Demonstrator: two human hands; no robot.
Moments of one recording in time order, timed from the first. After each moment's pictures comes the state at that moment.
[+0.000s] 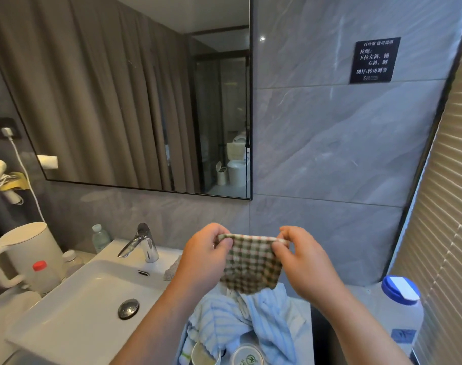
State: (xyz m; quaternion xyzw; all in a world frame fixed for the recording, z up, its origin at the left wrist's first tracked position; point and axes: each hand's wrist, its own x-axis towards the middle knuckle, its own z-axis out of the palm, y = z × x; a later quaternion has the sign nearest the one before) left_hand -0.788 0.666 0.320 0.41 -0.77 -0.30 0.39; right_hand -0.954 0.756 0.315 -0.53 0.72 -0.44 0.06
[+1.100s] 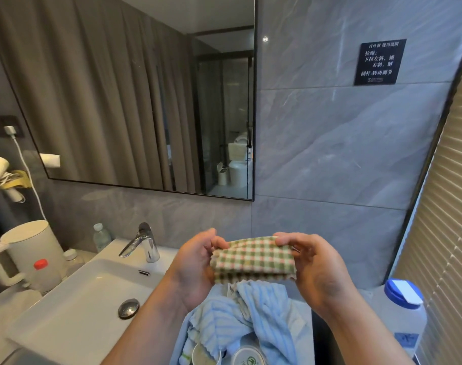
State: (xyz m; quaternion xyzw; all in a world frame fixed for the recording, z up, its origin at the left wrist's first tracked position) left_hand -0.773 0.665 0.320 0.27 -0.44 -0.78 0.36; right_hand -0.948 0.761 0.322 -0.31 0.40 -0.72 0.48
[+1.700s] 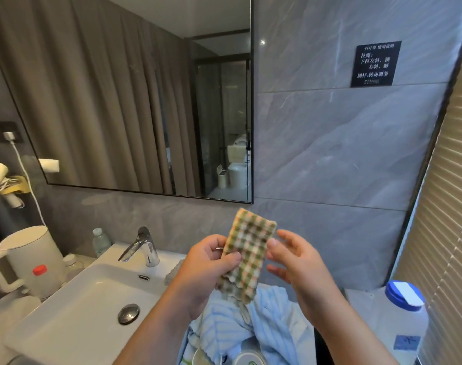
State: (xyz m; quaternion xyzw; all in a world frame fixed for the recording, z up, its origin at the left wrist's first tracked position) left_hand -0.778 0.677 0.319 0.31 -0.62 -0.62 0.37; right_hand -0.941 0.747 0.303 -0.37 0.53 -0.67 0.36
